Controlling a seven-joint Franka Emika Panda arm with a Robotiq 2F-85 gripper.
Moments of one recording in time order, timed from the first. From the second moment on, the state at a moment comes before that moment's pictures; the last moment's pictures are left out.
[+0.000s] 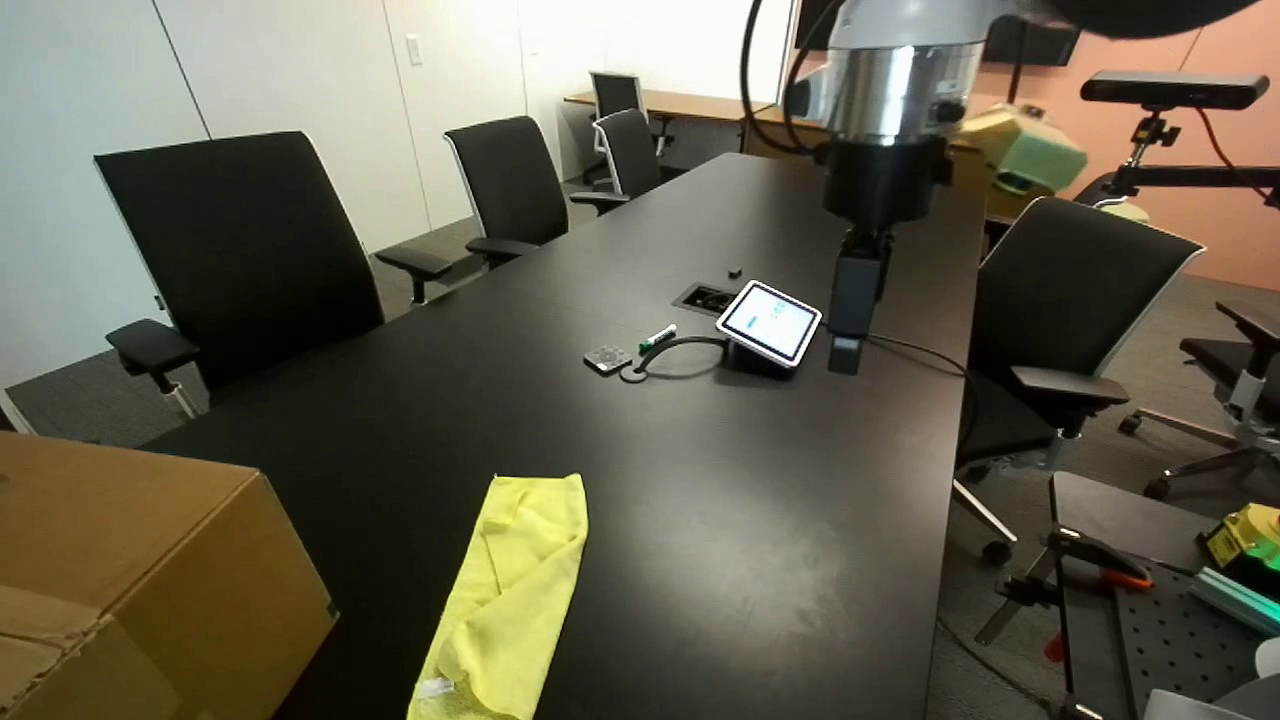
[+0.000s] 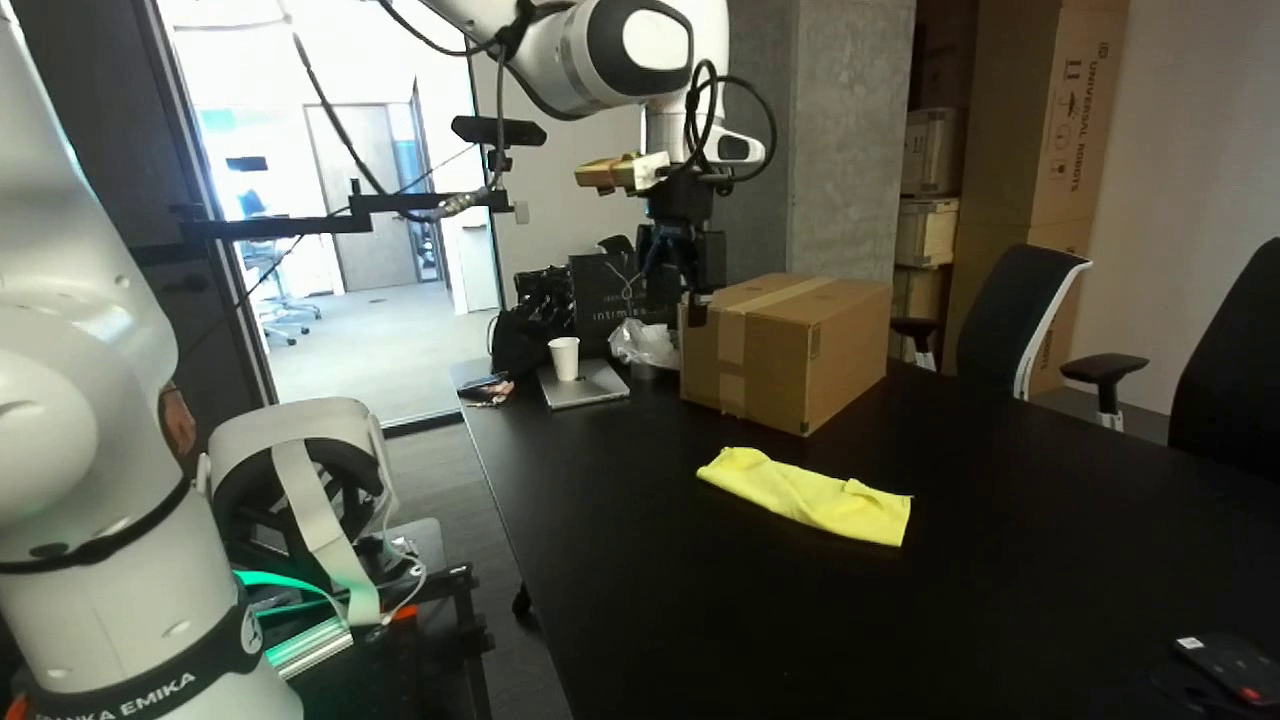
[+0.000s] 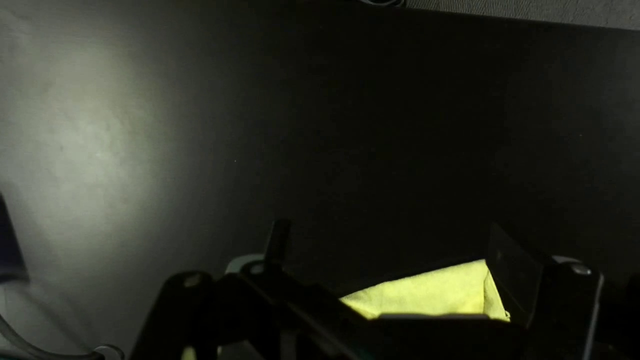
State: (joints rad) arm 0.16 -0.09 0.05 -2.14 0.00 1.98 0.08
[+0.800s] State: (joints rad) arm 0.09 -0.52 -0.07 -2.48 0.01 2.15 -0.26
